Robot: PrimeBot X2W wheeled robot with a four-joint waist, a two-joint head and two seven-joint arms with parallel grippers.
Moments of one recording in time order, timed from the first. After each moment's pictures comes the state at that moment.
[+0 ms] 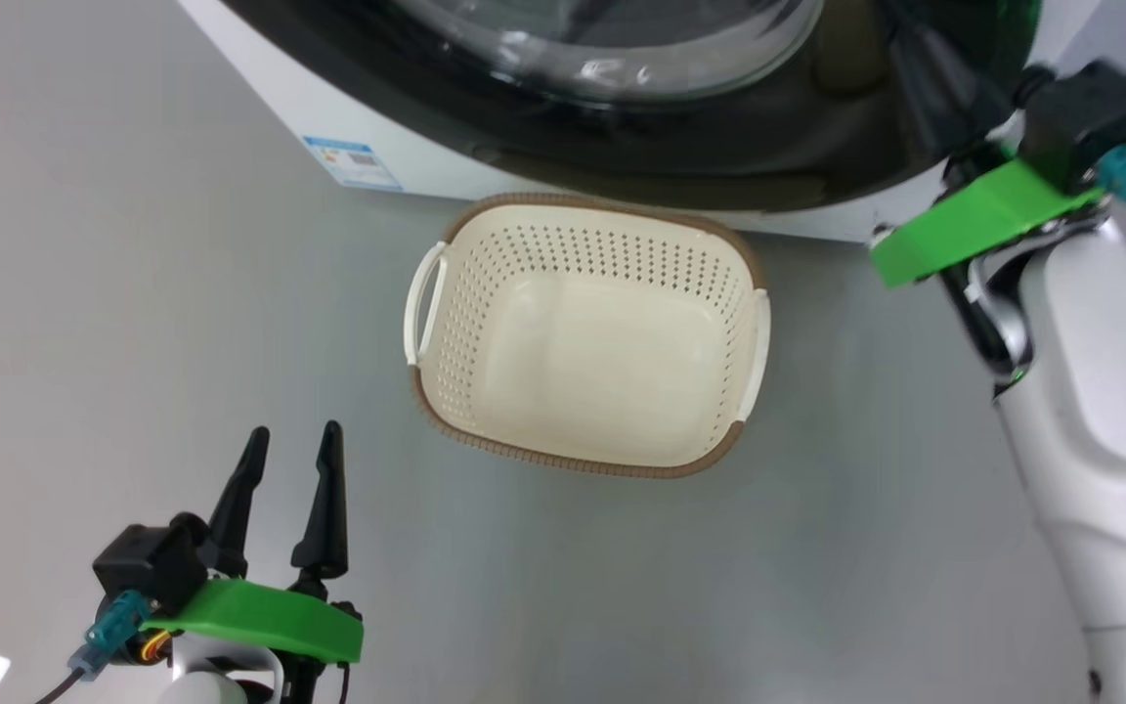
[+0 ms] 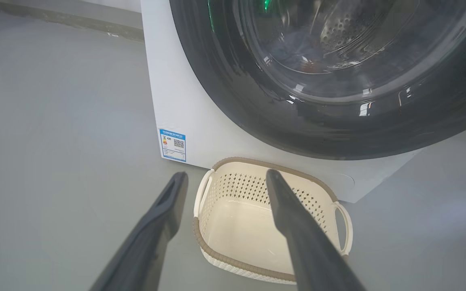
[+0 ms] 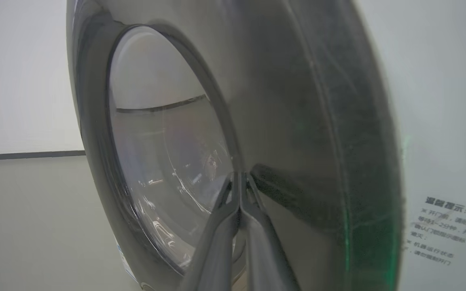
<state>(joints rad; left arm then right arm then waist) -0.19 0.04 -0.14 0.22 -0.41 -0.13 -0.25 -0.85 -0.21 0.18 0.41 0.13 0.13 -0.26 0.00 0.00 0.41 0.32</state>
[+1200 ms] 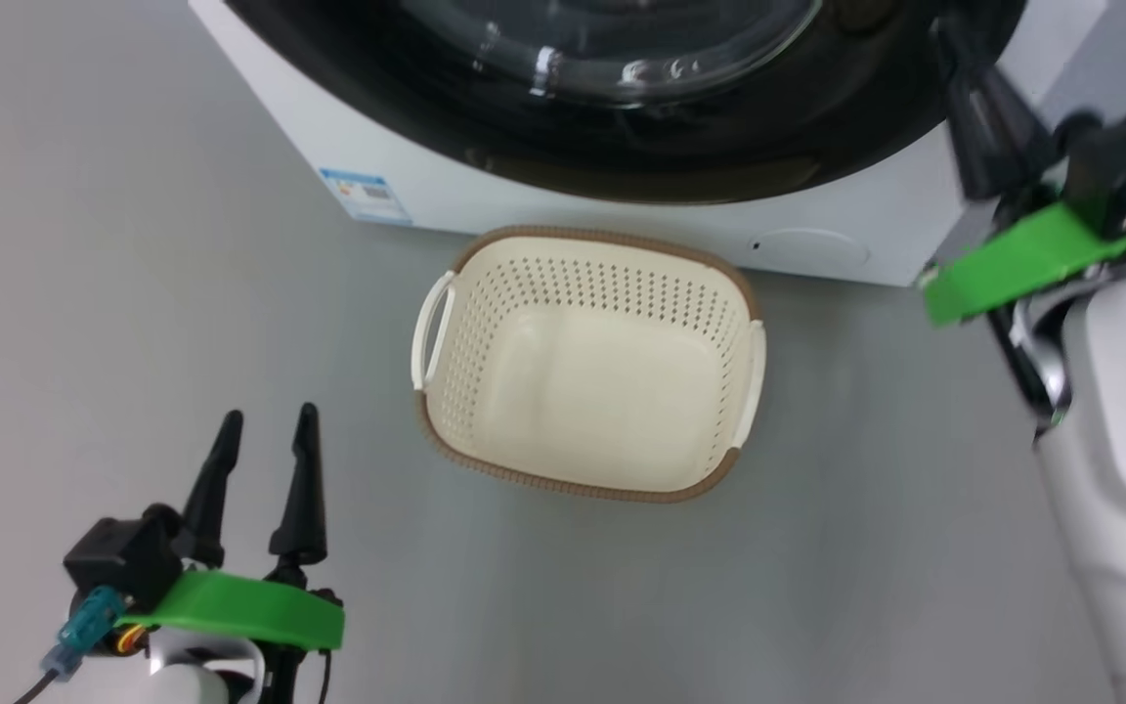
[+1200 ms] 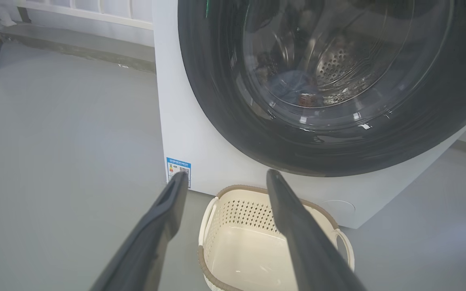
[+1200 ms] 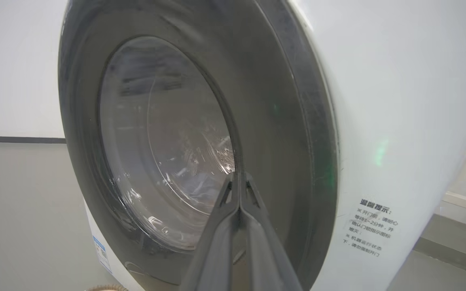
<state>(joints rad) -0.20 0.04 -0.11 0.19 -0.40 -0.13 -0.26 -0.79 -0.26 0.12 0.39 0.08 0.14 -0.26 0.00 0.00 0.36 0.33</state>
